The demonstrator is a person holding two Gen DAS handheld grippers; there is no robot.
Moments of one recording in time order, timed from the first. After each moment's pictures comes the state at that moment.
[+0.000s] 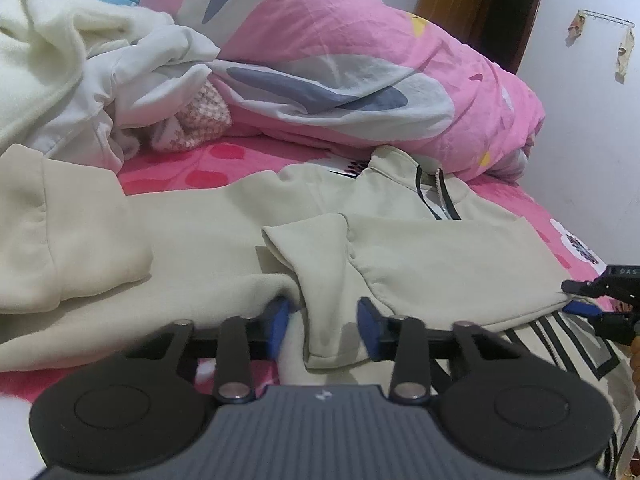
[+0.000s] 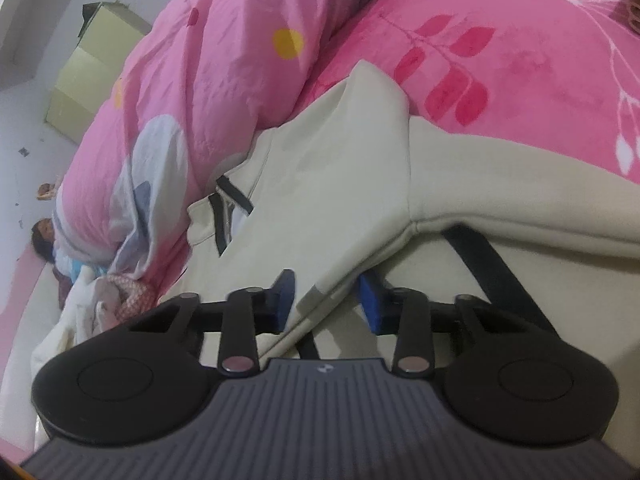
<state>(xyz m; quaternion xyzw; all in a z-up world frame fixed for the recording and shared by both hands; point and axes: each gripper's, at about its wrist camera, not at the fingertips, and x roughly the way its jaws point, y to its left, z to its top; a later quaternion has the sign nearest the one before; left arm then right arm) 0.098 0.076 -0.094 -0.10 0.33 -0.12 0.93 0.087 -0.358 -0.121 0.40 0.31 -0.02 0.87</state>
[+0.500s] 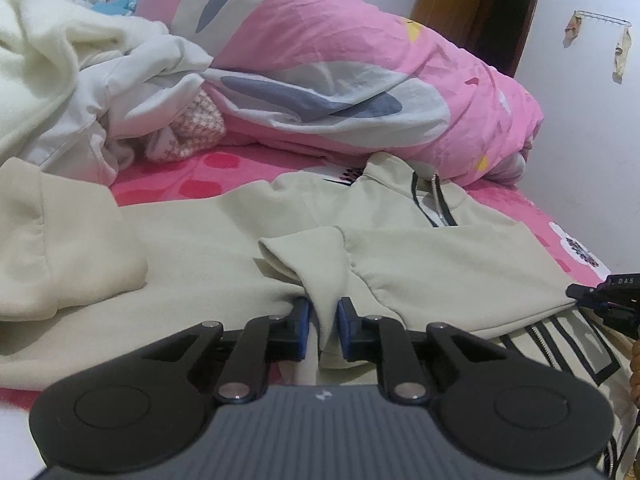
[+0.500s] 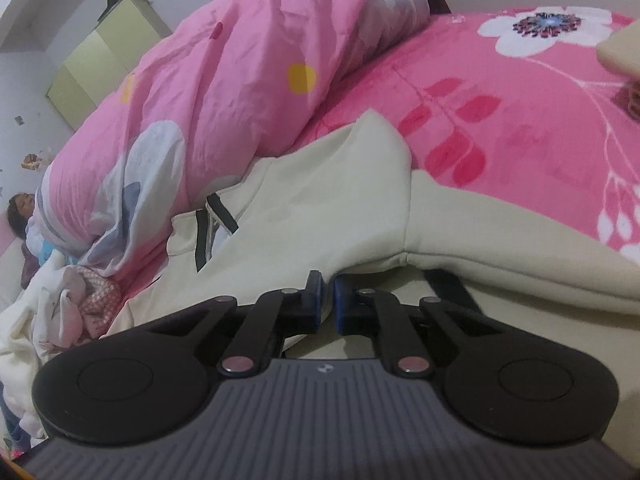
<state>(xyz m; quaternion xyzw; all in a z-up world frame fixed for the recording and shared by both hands) 0.099 0.070 -0.089 -0.09 0.31 -0.13 0.94 0.083 -0.352 -0.110 0.31 0.27 -0.04 0.91</state>
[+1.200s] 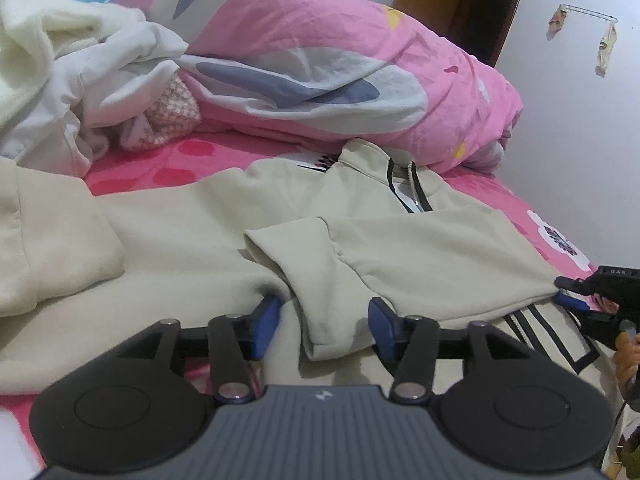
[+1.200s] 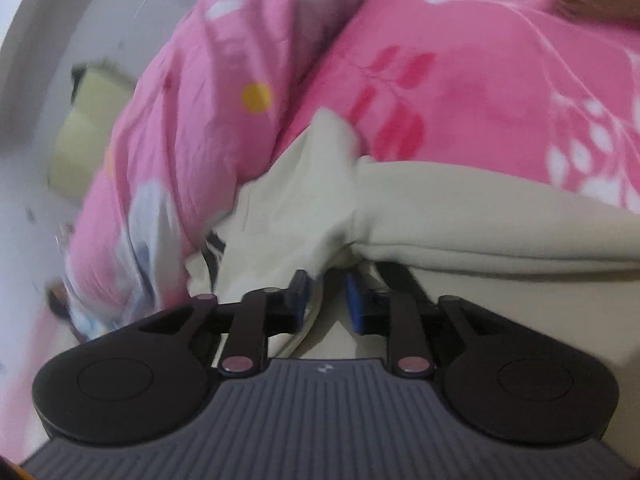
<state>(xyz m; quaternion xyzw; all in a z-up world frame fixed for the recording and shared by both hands) 0.099 0.068 -0.091 -0.10 0.33 -0.17 0.92 0.065 -0.407 -0.139 0.49 0.24 -0.03 0.84</state>
